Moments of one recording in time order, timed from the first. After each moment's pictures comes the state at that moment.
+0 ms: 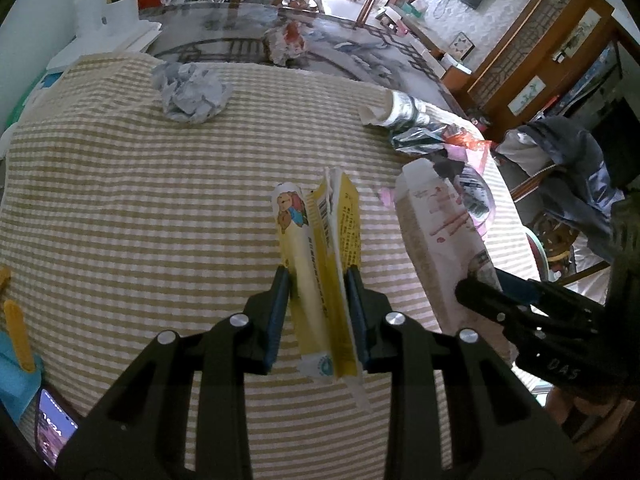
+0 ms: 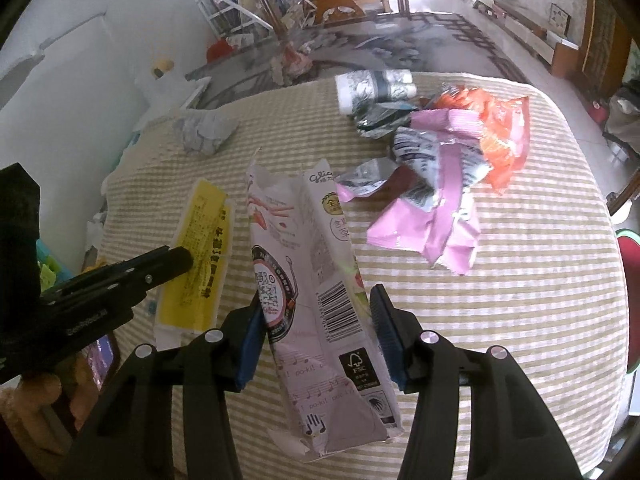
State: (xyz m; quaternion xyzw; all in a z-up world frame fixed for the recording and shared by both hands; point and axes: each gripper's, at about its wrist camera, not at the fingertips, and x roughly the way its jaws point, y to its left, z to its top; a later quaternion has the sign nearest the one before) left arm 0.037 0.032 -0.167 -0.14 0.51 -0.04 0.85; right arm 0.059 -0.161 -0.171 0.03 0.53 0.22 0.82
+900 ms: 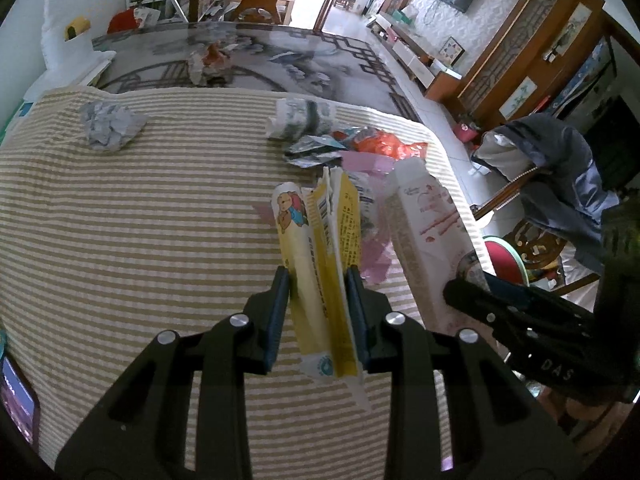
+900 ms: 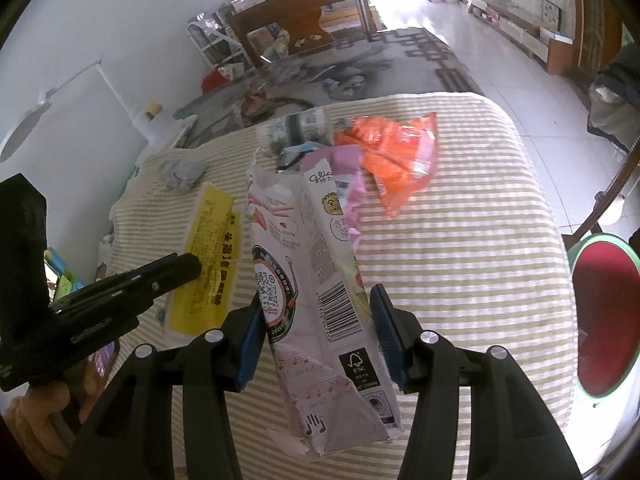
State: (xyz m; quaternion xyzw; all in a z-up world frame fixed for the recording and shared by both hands) left arm 0.055 -0.080 -0.140 -0.14 0.49 -0.03 0.86; right arm 0.078 -0.277 -0.153 0.07 0.51 0.24 0.82
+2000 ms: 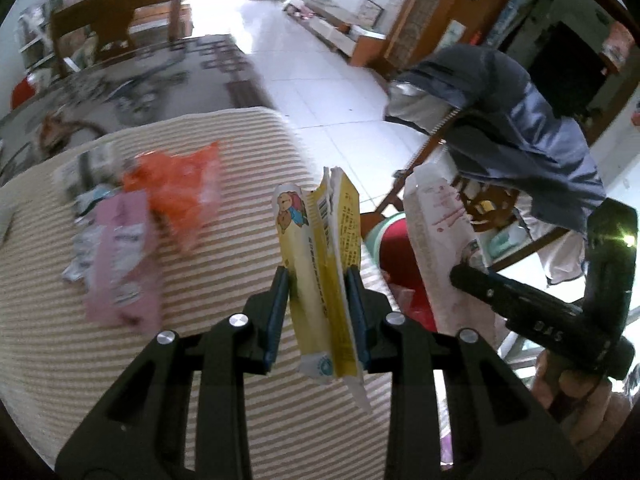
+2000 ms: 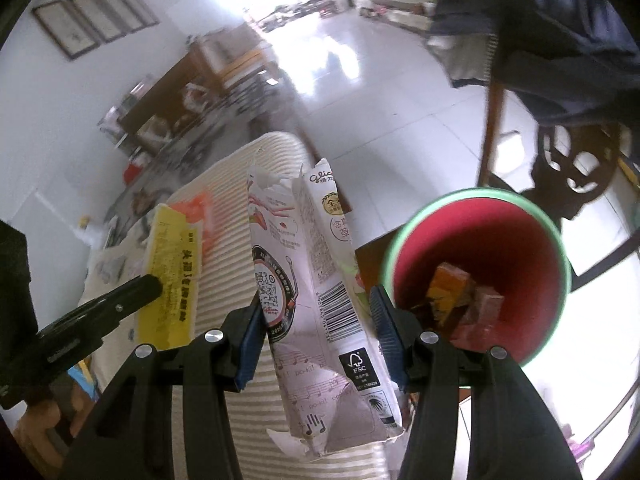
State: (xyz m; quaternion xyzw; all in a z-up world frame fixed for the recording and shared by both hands) left arm 0.109 -0.282 -0.128 -0.05 0.50 -0.16 0.85; right arm 0.079 -0.506 -0.159 0.20 0.49 0.09 0.85
